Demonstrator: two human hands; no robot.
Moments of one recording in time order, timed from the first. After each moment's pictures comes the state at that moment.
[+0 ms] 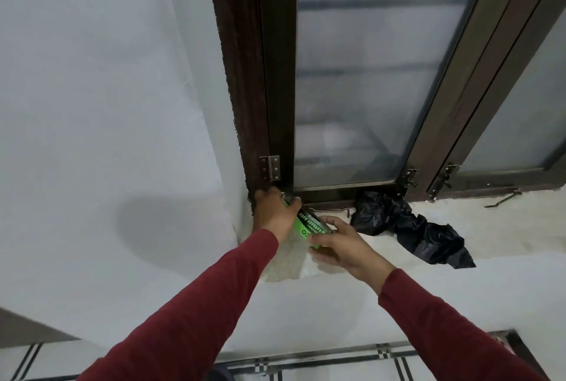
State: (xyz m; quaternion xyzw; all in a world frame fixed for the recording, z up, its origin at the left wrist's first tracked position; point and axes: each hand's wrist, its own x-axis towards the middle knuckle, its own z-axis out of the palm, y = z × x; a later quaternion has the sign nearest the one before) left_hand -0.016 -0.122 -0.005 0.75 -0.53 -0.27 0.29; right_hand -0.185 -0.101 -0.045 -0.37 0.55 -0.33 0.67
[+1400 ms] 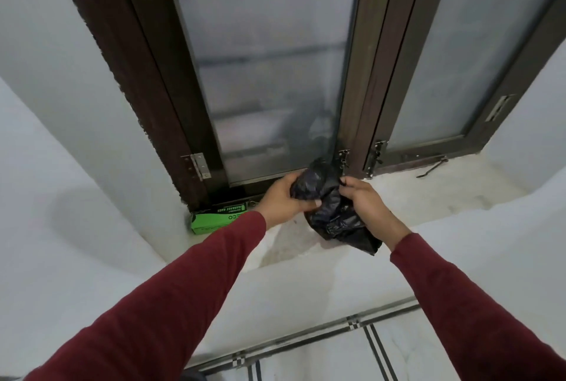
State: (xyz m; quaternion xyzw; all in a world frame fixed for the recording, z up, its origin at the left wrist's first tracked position) left_hand -0.140 -0.141 0.000 0.50 -0.64 -0.50 0.29; right_hand -0.338 -0.118 -0.005 -0.43 0.55 -0.46 0.54
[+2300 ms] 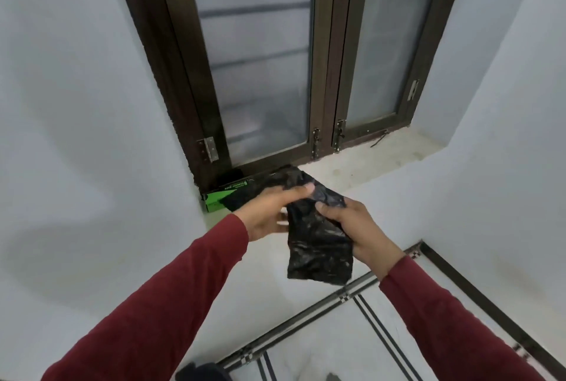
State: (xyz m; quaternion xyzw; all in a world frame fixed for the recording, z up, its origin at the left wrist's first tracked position) left_hand -0.066 0.031 0.057 0.44 -0.52 -0.70 0.20; right_hand -0.244 0.106 0.024 -0.31 0.55 -0.54 0.56
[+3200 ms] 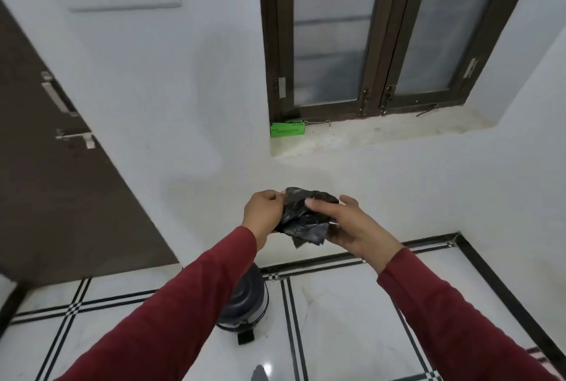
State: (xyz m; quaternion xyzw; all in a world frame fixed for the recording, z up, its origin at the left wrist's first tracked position) left_hand 0.023 0.328 0.013 0.66 -0.42 -0.49 0.39; right_hand -0.154 0.346 0.022 -0.29 0.53 -0.41 0.68
